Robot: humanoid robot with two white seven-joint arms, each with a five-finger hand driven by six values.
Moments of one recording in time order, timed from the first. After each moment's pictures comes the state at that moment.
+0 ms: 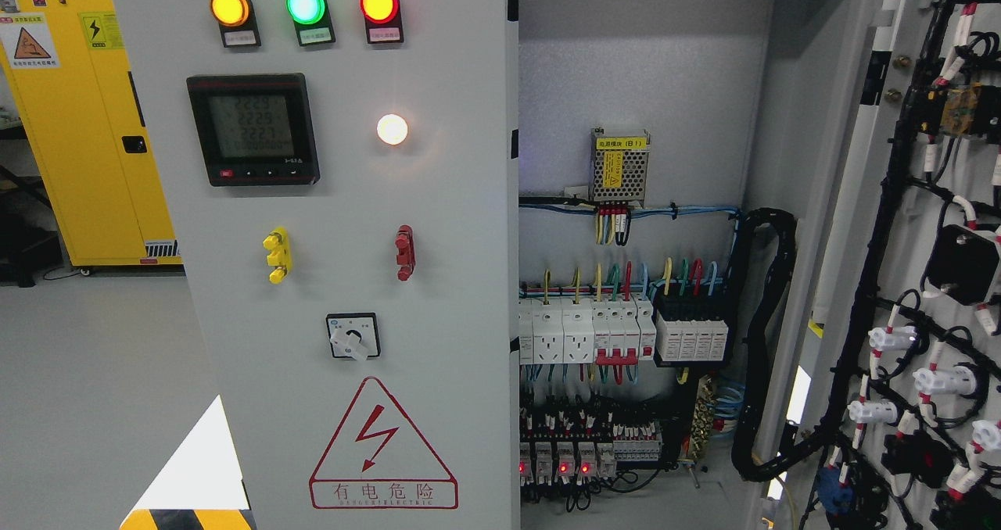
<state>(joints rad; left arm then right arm) 0.06 -0.01 -0.18 -0.08 0.27 -0.07 -0.15 0.25 -0.14 0.18 -1.91 -0.18 -0.19 0.12</state>
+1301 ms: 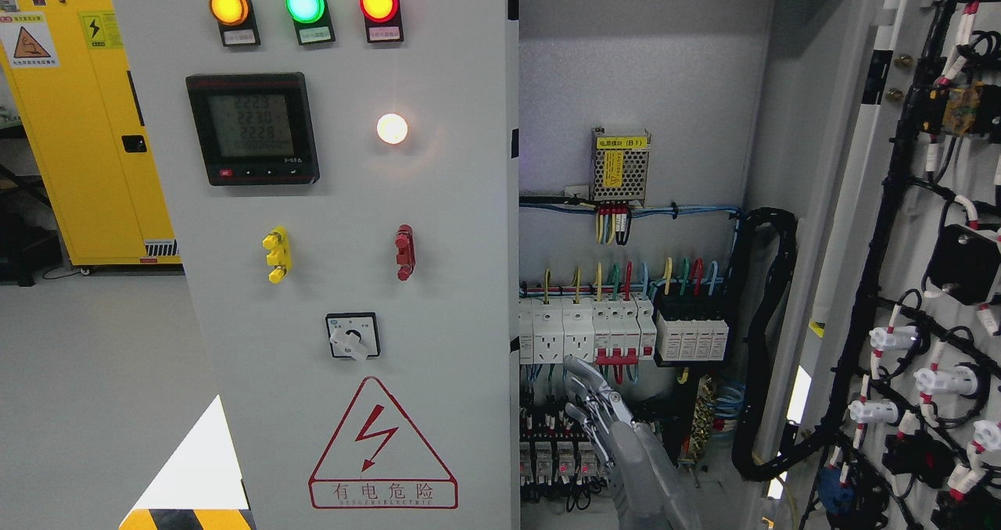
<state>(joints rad) 0.05 0.00 -0.18 -0.08 0.27 -0.07 -0.15 -0.25 0.00 0.27 -1.91 -0.16 0.06 0.11</state>
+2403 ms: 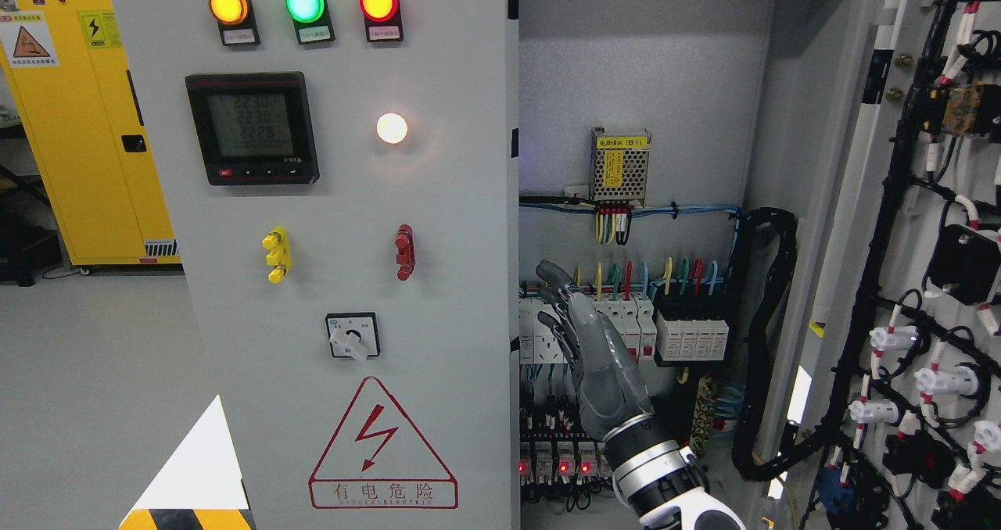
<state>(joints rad) 0.05 0.00 -0.18 -0.08 0.27 -0.07 -0.15 -0.54 0.11 0.22 -1.65 -0.17 0.14 0.11</state>
